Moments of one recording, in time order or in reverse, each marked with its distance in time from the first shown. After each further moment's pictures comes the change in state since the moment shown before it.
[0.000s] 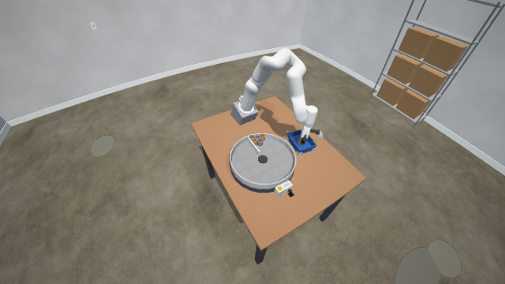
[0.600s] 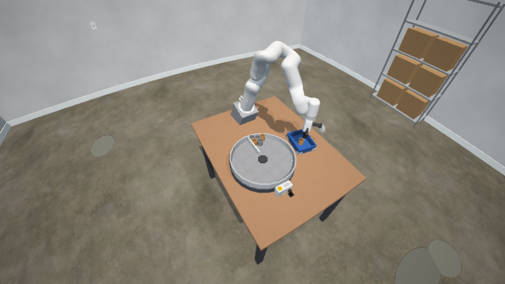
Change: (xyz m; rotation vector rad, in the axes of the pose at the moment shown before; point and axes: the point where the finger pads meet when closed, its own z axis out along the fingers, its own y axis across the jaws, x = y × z) arm 0.001 0.000 -0.059 0.000 0.002 0.000
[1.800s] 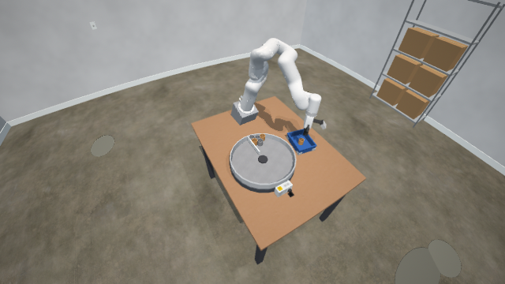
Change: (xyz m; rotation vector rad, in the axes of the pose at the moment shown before) arm -0.001 0.000 -0.031 0.000 -0.002 0.000
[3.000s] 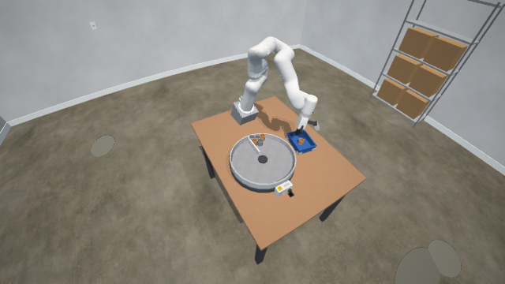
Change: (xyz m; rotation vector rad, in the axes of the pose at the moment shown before) arm -0.051 0.023 0.002 -0.032 -0.114 -0.089
